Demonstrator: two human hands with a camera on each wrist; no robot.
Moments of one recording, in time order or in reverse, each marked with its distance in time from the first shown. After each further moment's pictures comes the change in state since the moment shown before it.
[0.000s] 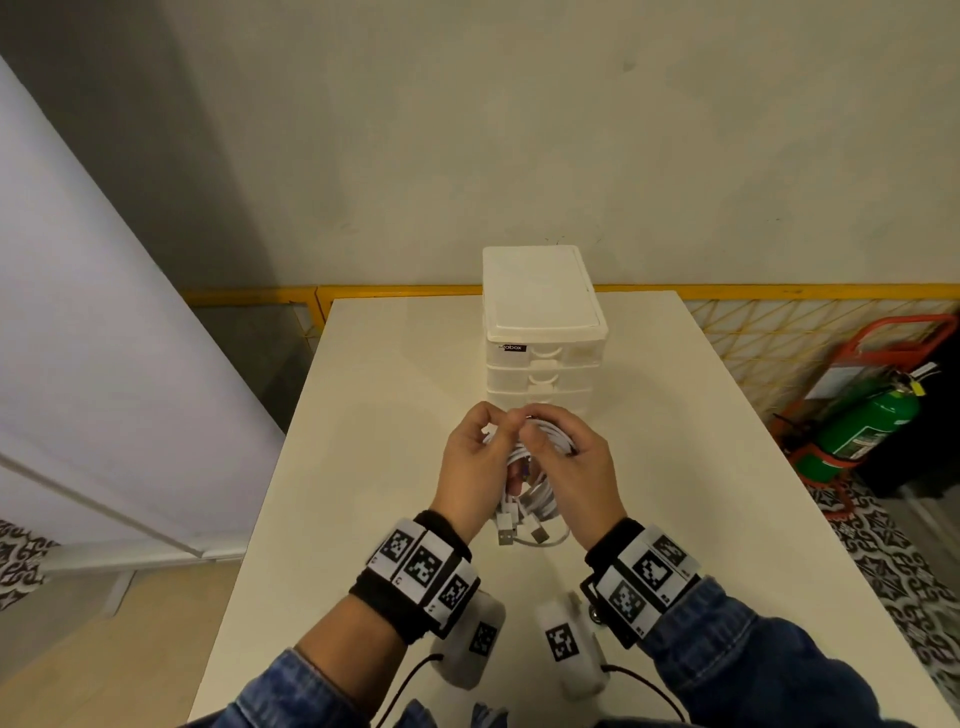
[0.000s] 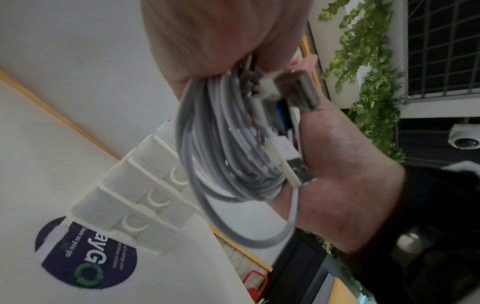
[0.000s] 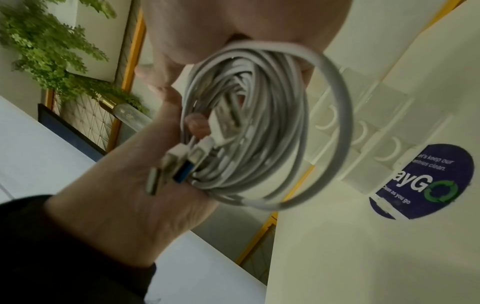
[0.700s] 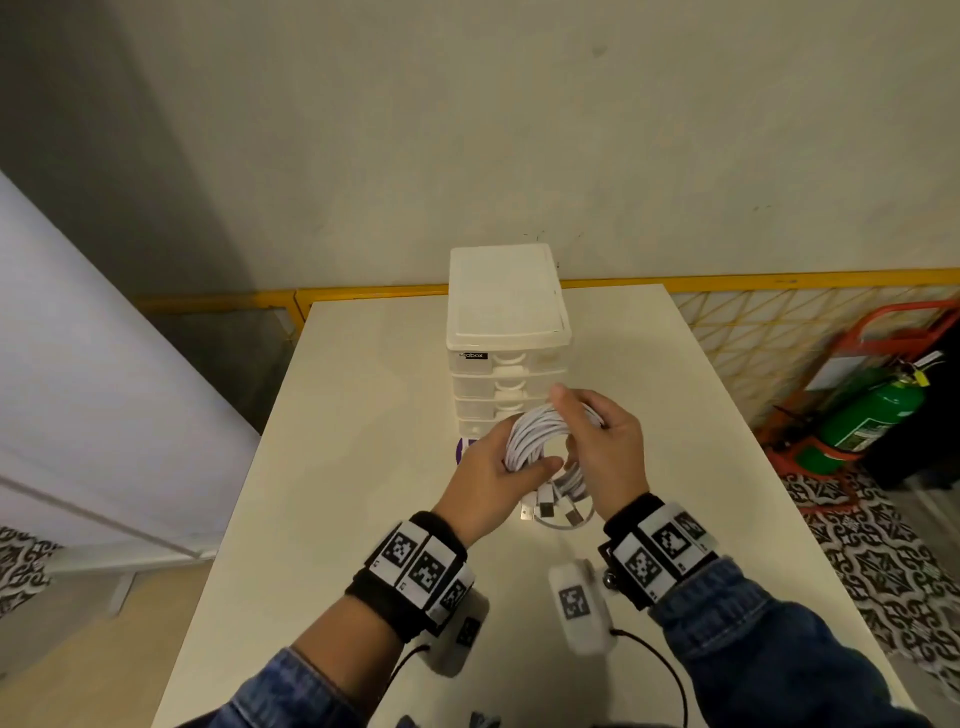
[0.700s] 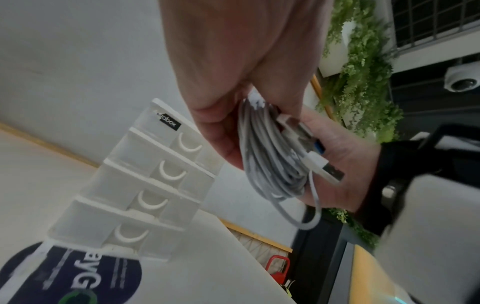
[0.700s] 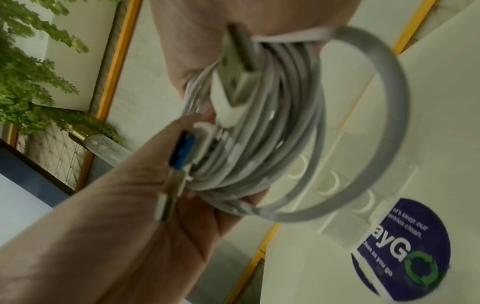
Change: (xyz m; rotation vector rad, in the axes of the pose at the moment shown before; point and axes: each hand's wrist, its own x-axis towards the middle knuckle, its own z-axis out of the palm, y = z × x) left_hand 0.017 -0.016 0.045 0.356 -0.257 0.108; right_hand 0.047 -0.004 -0.069 -0.008 0.198 0.073
